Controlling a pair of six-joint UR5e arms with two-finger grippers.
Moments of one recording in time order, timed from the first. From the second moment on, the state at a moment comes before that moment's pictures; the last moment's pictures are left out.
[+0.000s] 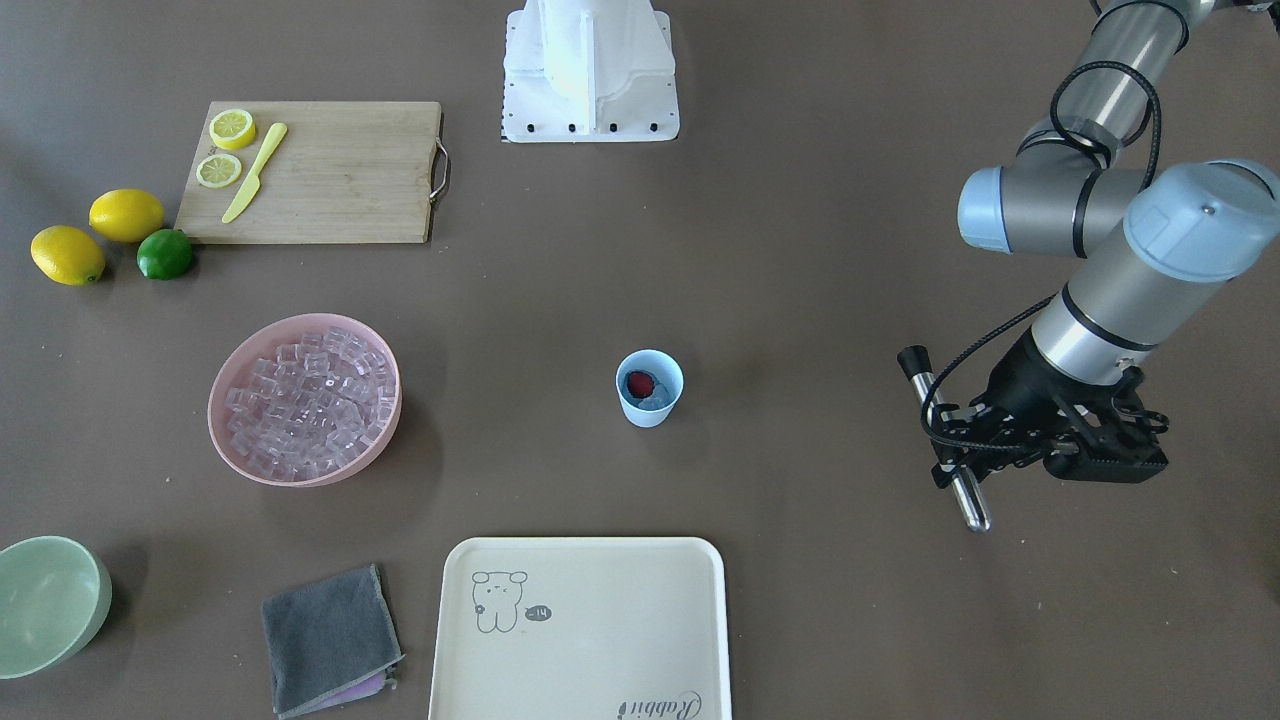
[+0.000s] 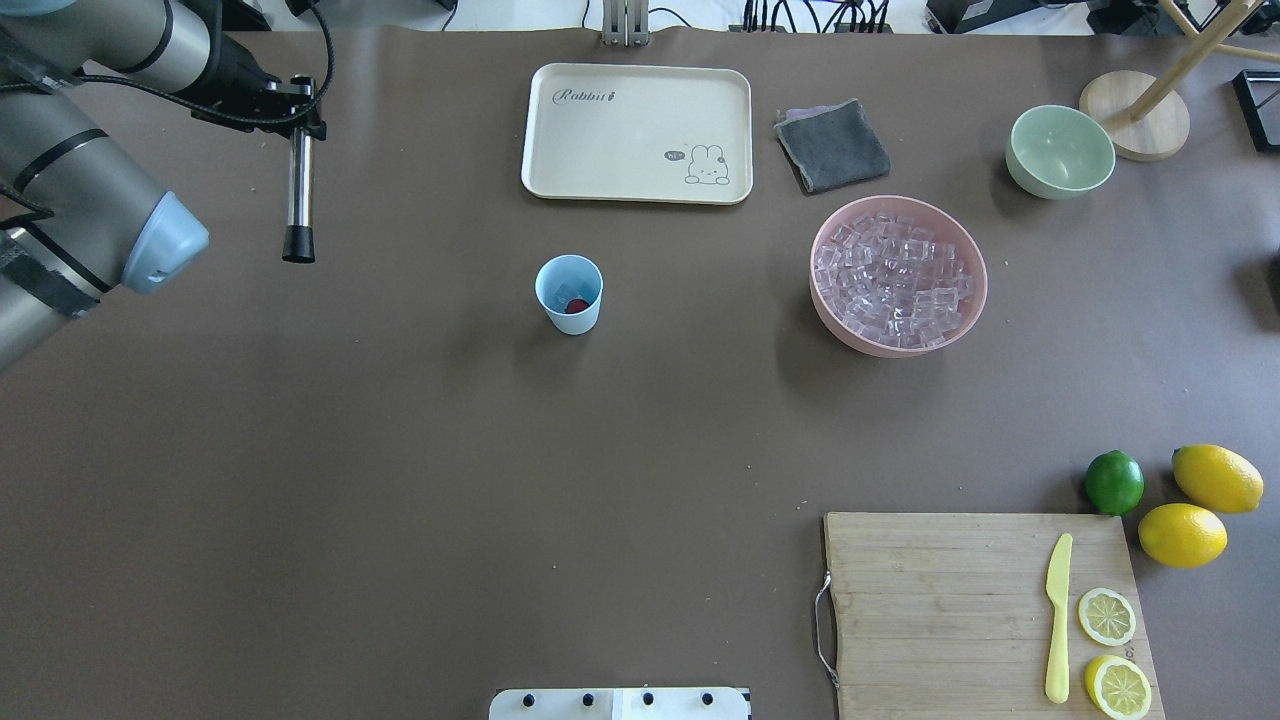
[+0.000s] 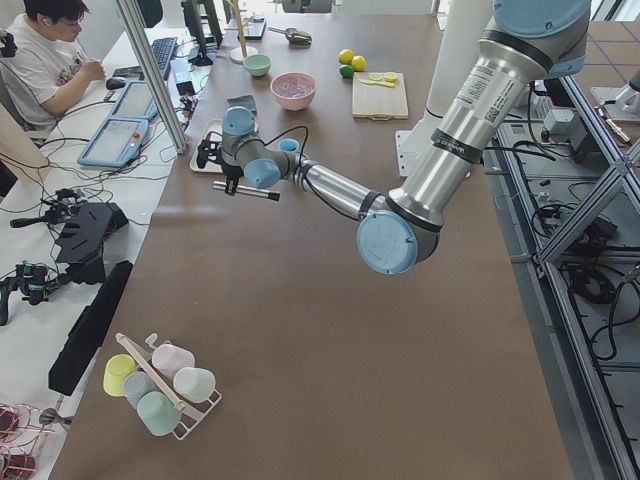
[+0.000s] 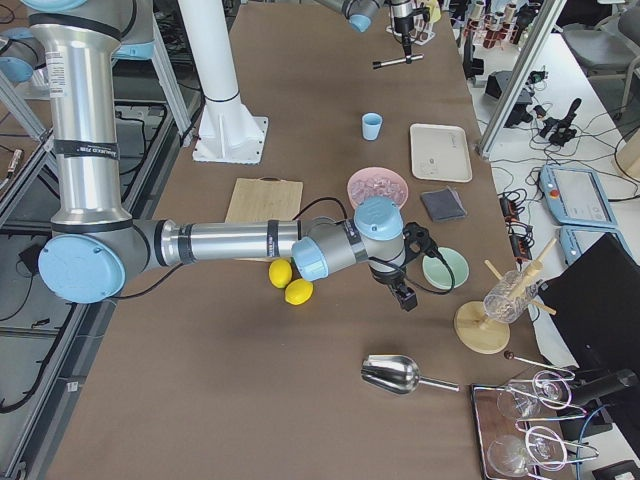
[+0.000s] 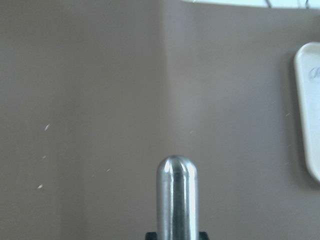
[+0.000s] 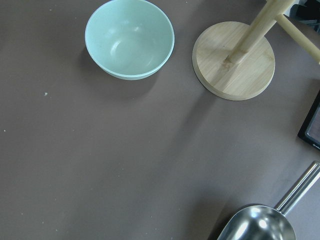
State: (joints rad) left arm -1.02 -2.13 -1.48 -2.07 -2.08 -0.98; right arm 1.49 -1.56 1.63 -1.20 2.32 -0.21
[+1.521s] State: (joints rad) left arm -0.54 -2.14 -1.72 -2.35 -1.04 -1.21; right arm 1.50 -1.57 1.60 -1.20 2.32 -0.20
